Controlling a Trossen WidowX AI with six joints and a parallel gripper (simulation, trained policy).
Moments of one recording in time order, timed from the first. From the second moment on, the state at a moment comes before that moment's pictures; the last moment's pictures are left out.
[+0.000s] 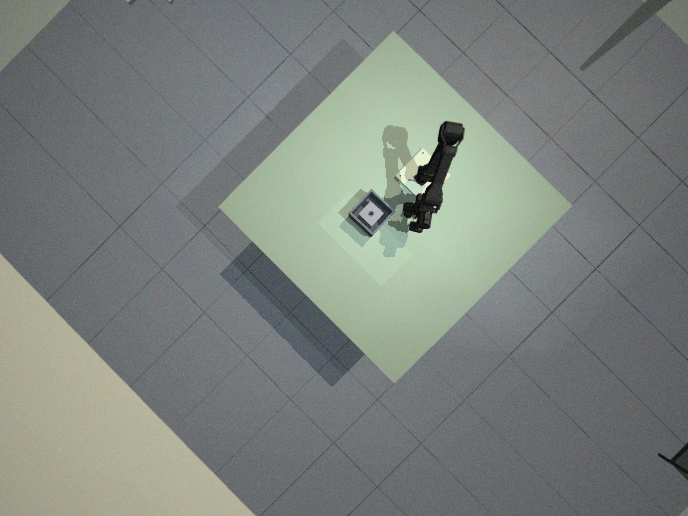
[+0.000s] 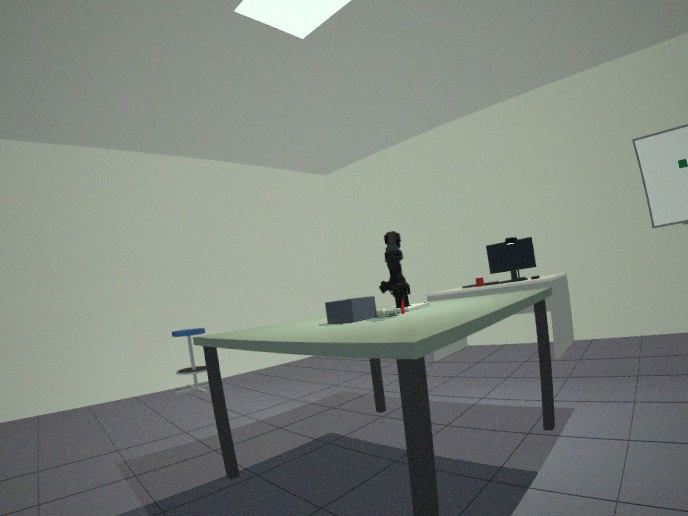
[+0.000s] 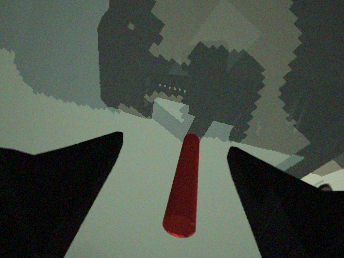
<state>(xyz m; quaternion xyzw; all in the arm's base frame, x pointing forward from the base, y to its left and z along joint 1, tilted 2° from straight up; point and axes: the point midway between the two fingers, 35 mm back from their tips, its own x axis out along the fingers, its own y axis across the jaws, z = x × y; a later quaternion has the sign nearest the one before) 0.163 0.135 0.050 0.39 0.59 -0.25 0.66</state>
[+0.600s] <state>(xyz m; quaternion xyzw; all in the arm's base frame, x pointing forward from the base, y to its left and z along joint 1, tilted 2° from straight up) 0.160 0.129 0.049 0.40 0.61 -0.26 0.63</state>
